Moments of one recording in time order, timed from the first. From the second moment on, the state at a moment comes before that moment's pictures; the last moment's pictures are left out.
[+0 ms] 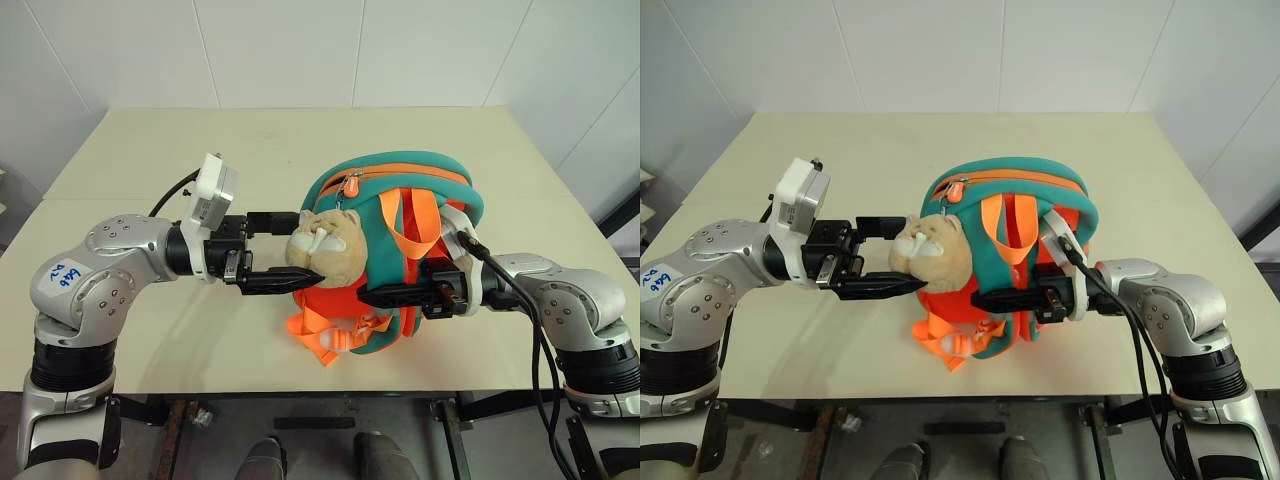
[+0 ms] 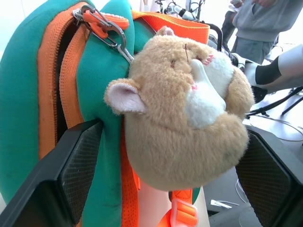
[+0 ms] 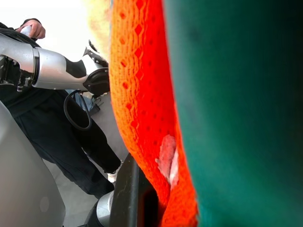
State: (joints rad) left arm -0.67 0.70 0.12 -0.35 -0.84 0.85 -0.99; right arm -0.61 -0.69 0.03 -0.20 0.90 0.96 1.18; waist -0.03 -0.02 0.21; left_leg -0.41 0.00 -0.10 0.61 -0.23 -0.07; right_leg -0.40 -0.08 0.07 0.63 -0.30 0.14
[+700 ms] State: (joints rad) left arm -0.69 0.82 0.16 -0.32 -0.86 0.81 -1.01; right arm -0.62 -0.66 0.04 -0.19 0.87 0.94 1.19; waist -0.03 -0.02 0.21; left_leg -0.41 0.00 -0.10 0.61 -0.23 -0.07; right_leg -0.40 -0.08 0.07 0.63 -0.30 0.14
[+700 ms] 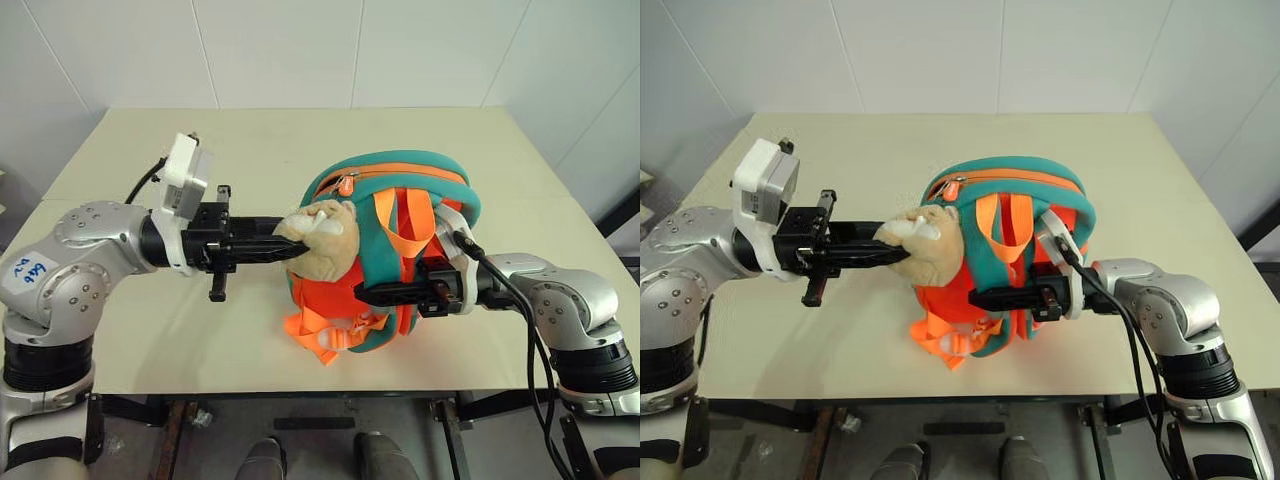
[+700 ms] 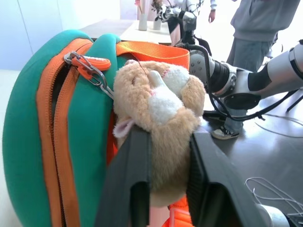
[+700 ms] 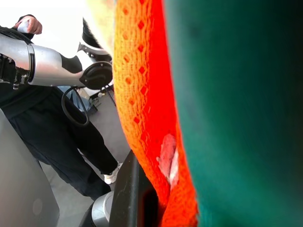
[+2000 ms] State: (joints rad) left arm -0.24 0.84 0.19 -0.10 -0.51 0.44 -1.05; right arm -0.40 -0.71 -0.14 -0.27 0.77 0.70 0.96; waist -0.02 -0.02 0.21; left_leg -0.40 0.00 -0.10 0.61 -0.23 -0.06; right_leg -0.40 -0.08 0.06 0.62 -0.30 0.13
